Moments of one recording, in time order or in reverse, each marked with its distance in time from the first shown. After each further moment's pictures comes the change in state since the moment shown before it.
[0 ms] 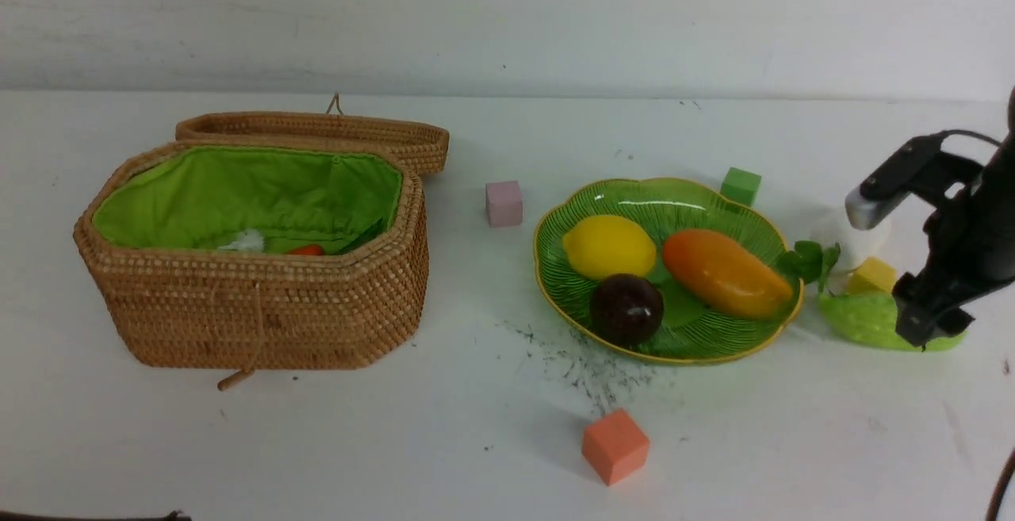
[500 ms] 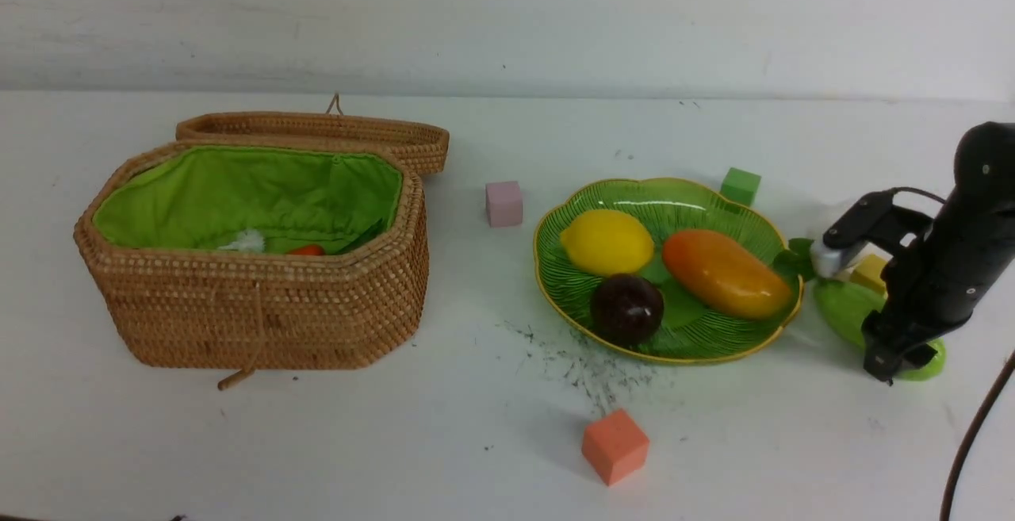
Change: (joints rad) right arm -0.001 0.122 -0.002 0.102 -0.015 -0.082; left arm 0.000 0.000 0.000 -0.031 -0.002 0.000
